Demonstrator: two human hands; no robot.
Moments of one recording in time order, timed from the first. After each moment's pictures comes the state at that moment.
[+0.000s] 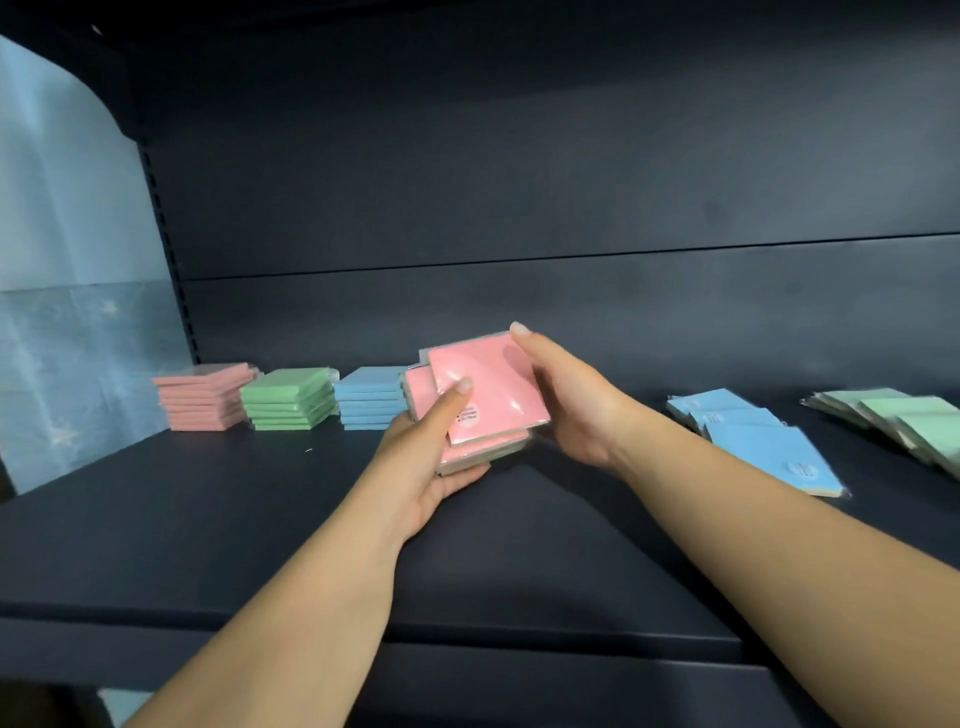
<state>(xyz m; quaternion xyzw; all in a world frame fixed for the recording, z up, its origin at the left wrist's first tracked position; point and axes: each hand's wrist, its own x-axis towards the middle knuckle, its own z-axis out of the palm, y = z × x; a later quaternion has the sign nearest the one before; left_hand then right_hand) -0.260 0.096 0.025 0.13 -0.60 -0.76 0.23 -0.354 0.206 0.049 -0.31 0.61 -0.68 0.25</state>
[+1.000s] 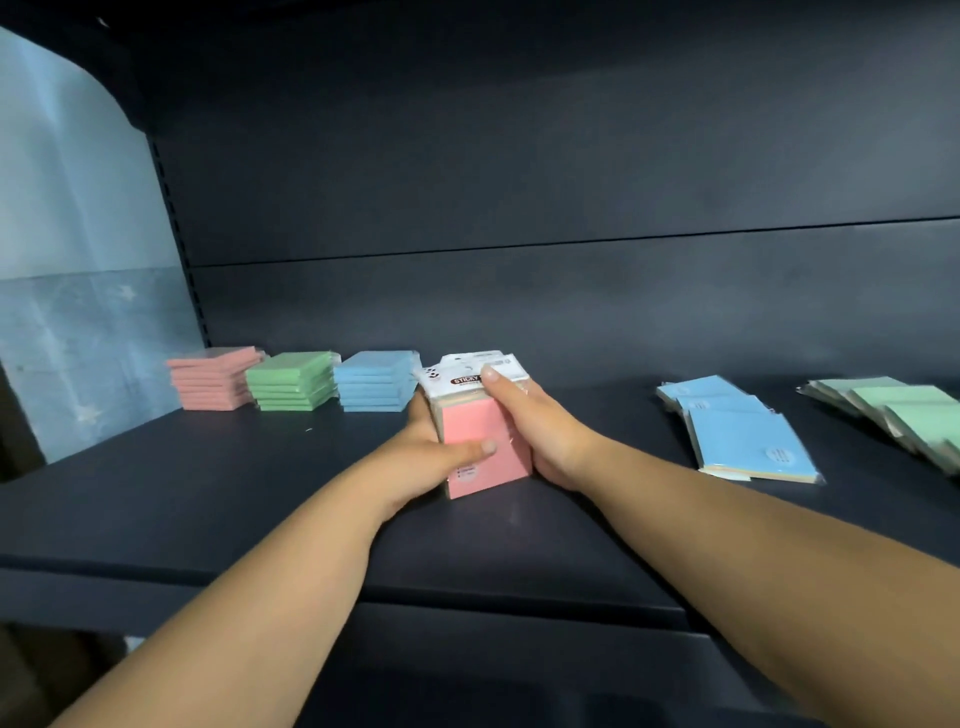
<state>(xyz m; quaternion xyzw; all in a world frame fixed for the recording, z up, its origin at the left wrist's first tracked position) -0.266 0.091 0.007 0.12 -0.80 -0.57 0.16 -0.363 0.195 0.006 -0.36 0.59 -0.69 0.23</state>
